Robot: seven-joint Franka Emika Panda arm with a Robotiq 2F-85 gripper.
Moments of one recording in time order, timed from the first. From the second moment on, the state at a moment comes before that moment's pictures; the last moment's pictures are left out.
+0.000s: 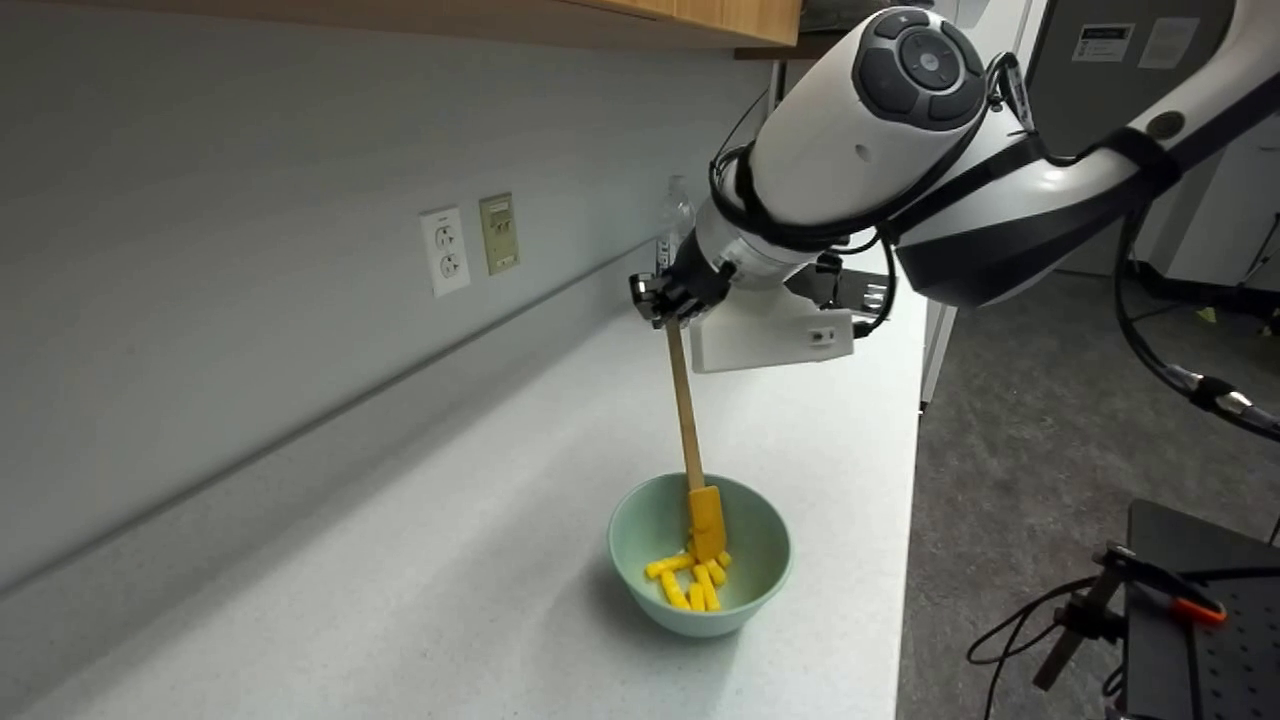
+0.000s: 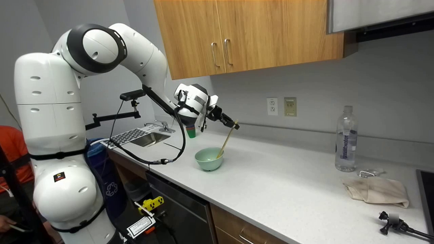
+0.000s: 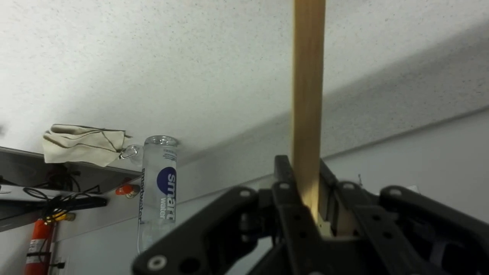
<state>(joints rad) 0.14 0.20 0.13 -2.09 -1.36 2.62 1.92</state>
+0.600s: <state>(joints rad) 0.14 0.22 0.14 -2.09 -1.24 2.63 1.89</state>
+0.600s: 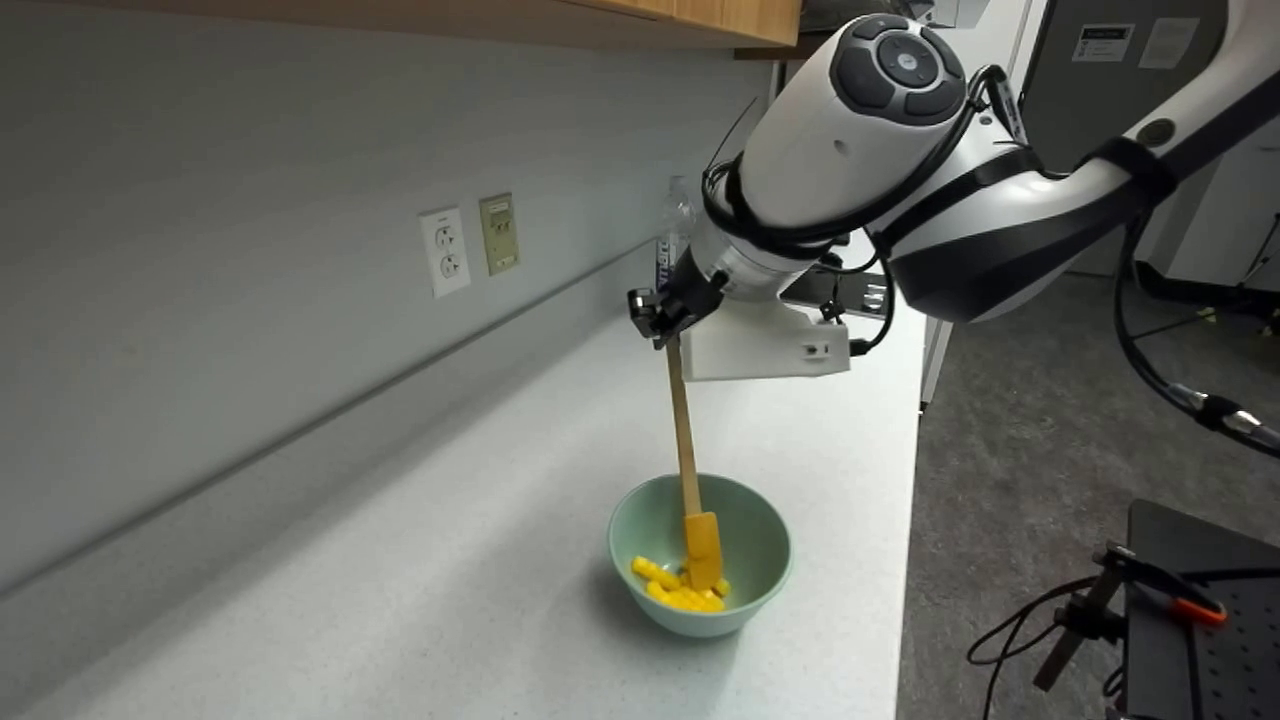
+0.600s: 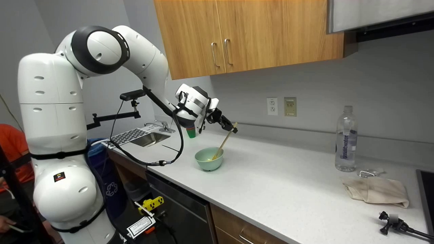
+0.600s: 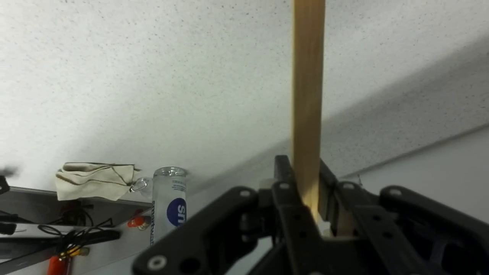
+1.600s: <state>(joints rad) 0.14 0.22 0.14 -2.10 -0.87 2.66 1.60</state>
